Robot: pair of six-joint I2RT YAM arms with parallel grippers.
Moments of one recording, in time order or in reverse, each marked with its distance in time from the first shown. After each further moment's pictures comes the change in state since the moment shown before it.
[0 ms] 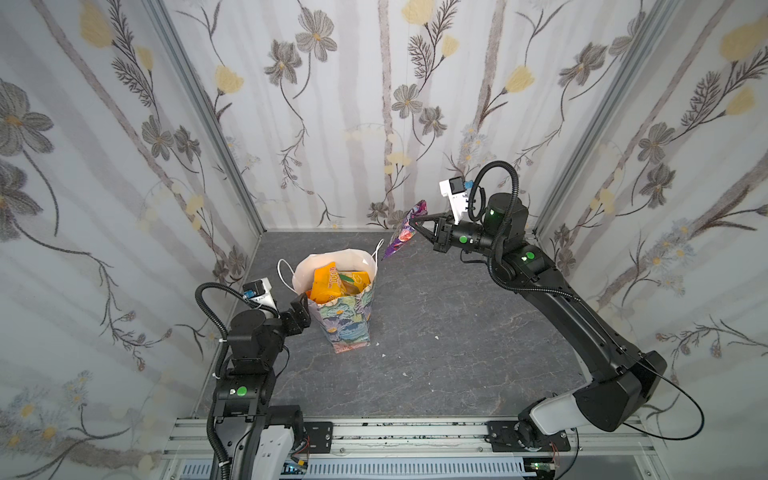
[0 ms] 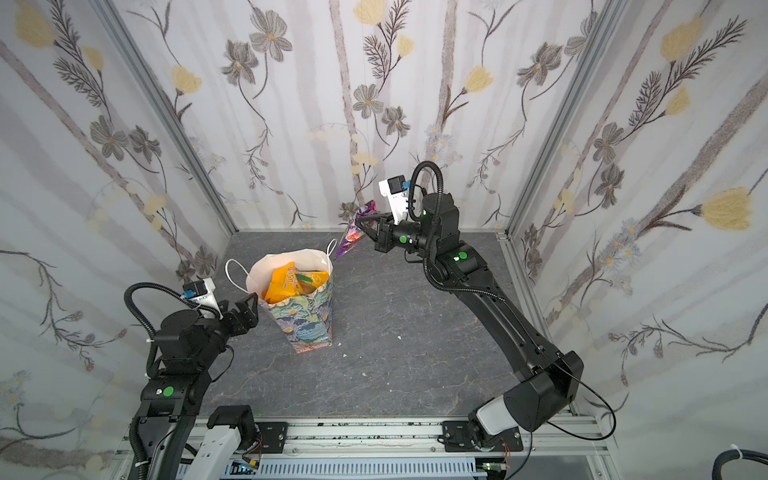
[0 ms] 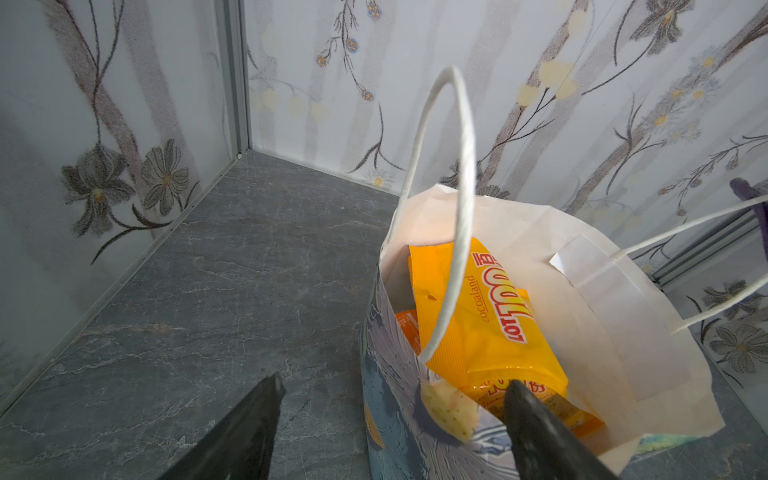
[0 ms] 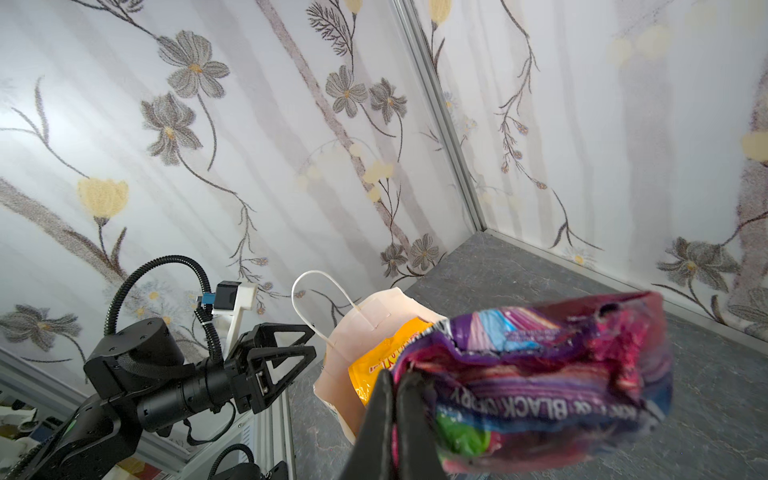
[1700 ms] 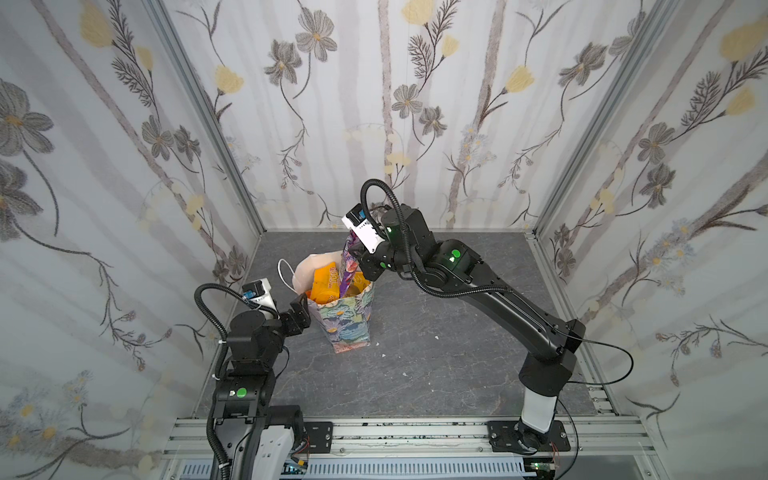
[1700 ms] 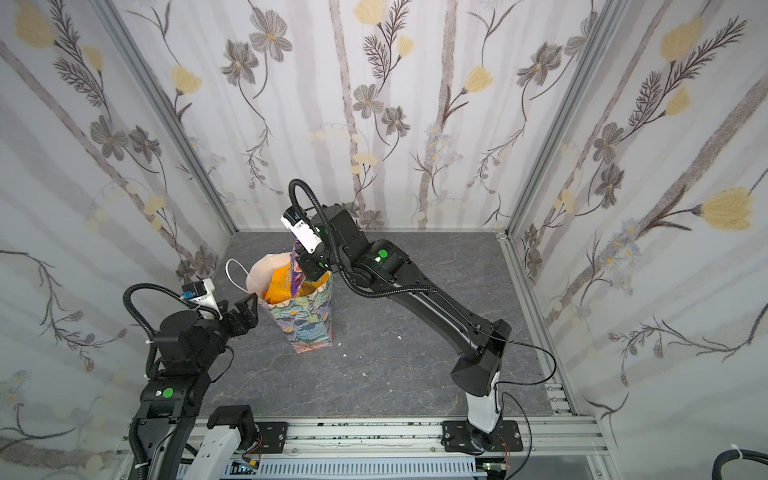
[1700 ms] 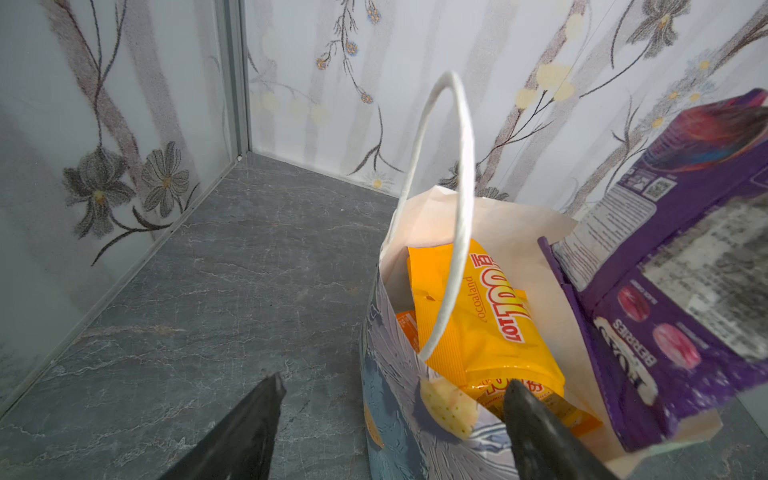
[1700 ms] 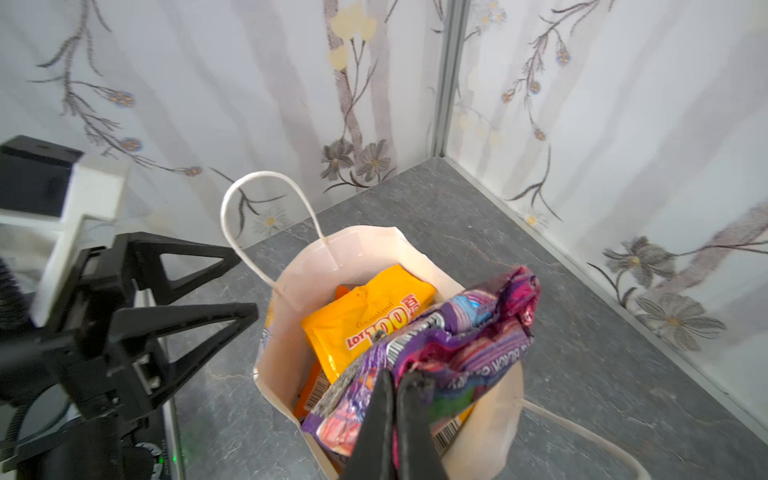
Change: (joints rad) left arm 0.001 -0.009 -0.002 0.000 0.000 0.000; right arm 0.437 0.398 0.592 -0.571 0.626 -0.412
